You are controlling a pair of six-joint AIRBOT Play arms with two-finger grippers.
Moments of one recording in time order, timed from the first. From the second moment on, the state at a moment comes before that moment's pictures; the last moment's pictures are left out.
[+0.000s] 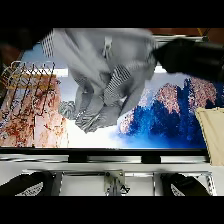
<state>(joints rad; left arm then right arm) -0.32 -1.19 1.99 1.22 -1.29 -1.35 0.29 -0.92 1.58 -1.18 1.16 1.61</state>
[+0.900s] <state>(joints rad) -0.32 -1.47 1.63 1.27 -1.31 -1.44 0.49 -1.32 1.58 -1.50 1.74 1.74</state>
